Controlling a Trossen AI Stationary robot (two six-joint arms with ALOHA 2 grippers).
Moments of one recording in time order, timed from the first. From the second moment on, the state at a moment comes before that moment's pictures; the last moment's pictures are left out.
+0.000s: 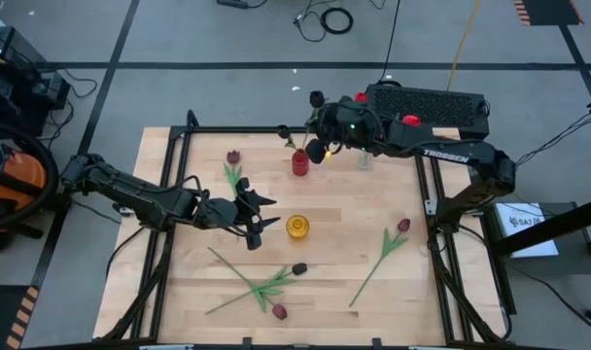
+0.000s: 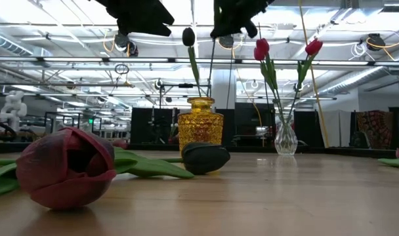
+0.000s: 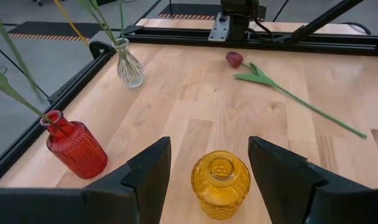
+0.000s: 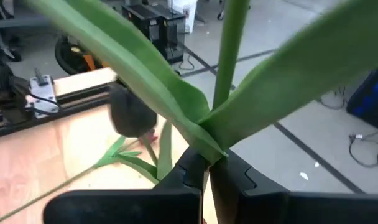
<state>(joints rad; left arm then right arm) -0.27 1.24 0.88 -0.12 -0.47 -0.18 -0.30 1.53 1.45 -0.32 0.27 0.09</state>
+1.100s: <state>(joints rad) -0.27 1.24 0.88 -0.11 -0.47 -0.18 -0.33 1.68 1.45 -0.30 0.26 0.17</state>
